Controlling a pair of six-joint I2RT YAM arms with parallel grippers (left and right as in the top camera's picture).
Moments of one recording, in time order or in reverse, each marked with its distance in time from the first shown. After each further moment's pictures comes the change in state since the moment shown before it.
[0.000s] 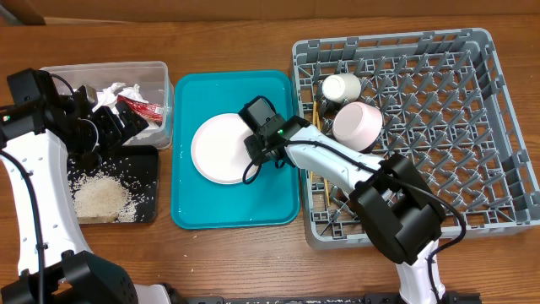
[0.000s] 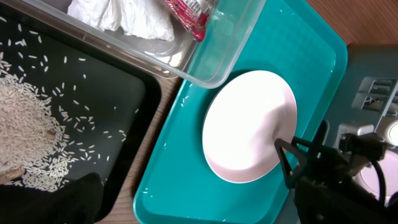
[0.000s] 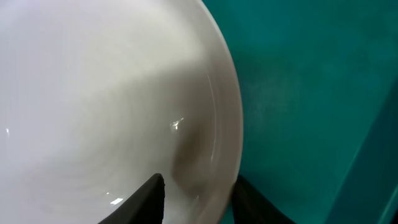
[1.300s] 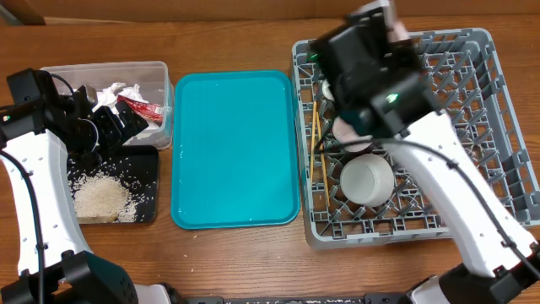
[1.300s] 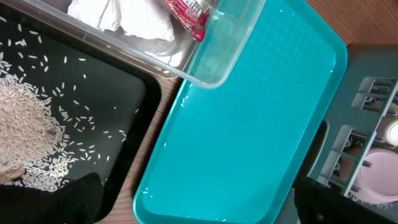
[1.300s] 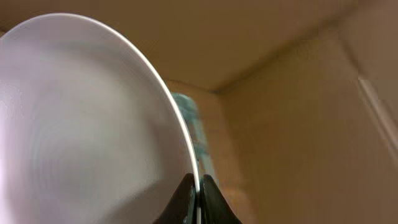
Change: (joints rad) left arm 0.000 0.000 0.000 0.000 0.000 0.000; right arm -0.195 -0.438 0.381 -0.651 1.058 -0.185
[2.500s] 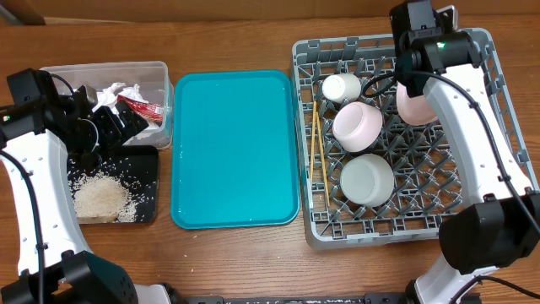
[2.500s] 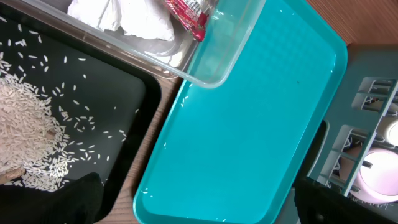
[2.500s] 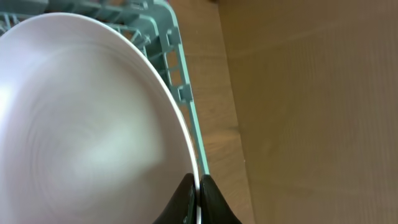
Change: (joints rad) left arm 0.000 0.000 0.000 0.000 0.000 0.000; right arm -0.367 0.176 -0.026 0.041 -0.202 -0.122
